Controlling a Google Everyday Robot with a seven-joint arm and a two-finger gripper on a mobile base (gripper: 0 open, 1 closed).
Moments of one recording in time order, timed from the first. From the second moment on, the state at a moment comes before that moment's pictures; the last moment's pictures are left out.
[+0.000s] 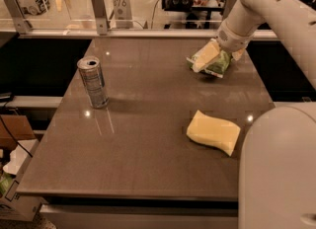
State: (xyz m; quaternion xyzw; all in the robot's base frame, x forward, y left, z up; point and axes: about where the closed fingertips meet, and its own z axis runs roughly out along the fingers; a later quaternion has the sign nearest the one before) arm 0.719 -0.190 0.829 -0.23 0.96 0.07 0.15
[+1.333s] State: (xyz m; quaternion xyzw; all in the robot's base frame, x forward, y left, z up) arm 0.690 -0.144 0.858 -0.34 0.92 0.11 0.17
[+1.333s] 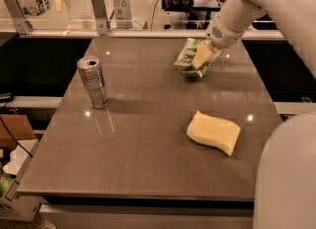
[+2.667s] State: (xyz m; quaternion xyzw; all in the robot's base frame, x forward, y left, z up) arm 0.576 -0.014 0.876 -0.55 0.80 0.18 0.15
